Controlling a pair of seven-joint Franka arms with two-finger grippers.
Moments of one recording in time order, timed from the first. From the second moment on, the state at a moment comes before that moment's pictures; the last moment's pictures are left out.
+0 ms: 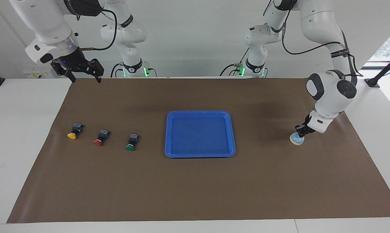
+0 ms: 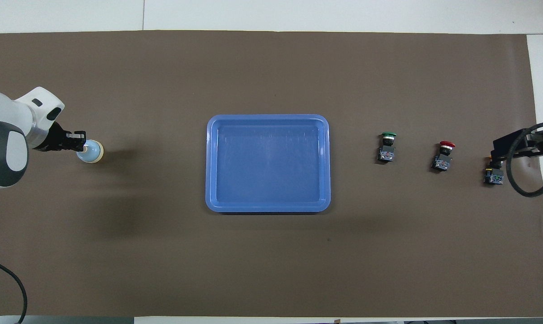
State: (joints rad) left arm 0.15 0.25 -0.09 -1.99 0.03 2.22 -0.01; right arm 0.02 -0.01 -0.03 -1.55 -0.04 1.40 0.00
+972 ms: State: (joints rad) left arm 0.07 0.08 -0.10 -1.68 0.02 1.65 -0.04; right arm 0.02 -0.01 -0.03 -1.56 -0.03 1.39 -0.01
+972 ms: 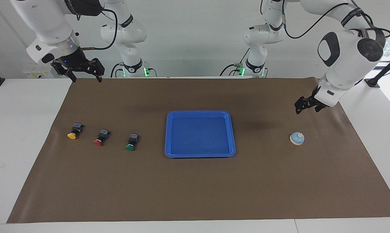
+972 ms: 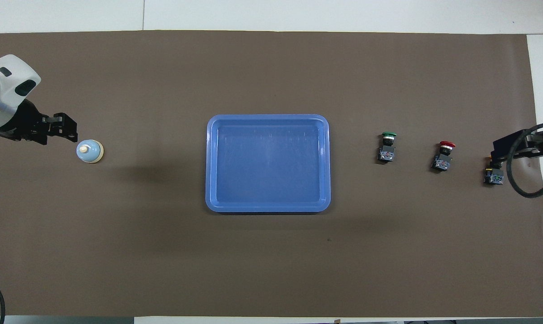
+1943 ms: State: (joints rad) left arm 0.07 -0.01 -0.10 -1.67 0.01 1.55 -0.04; right arm 0.15 0.14 -0.02 -2.03 -0.03 2.19 0.26
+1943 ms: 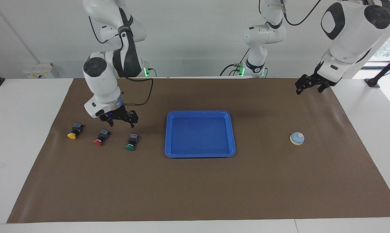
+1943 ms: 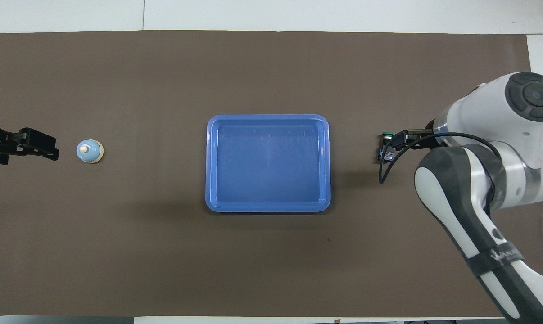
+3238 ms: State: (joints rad) left arm 0.06 -0.01 -0.10 -1.66 0.01 1.53 -0.04; right arm 0.17 0.28 -0.02 -2.06 -0.03 2.34 0.34
